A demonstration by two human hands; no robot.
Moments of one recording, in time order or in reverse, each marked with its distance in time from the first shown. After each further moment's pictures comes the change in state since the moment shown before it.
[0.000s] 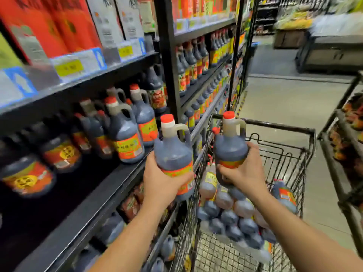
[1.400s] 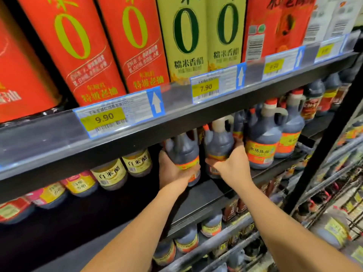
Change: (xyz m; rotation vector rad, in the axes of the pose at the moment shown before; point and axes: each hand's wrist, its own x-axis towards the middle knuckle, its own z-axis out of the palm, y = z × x) left_hand 0.023 -0.019 -0.245 0.331 0.673 -0.326; right_hand -0.080 -0.204 0.262 0.394 -0.616 -0.251
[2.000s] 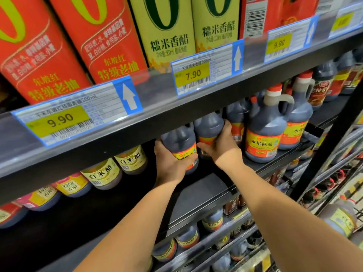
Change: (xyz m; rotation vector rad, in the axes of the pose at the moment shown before) left_hand 0.025 -0.014 0.013 0.022 0.001 0.160; right_hand 0.043 0.010 0.027 -0.109 -0.179 0.063
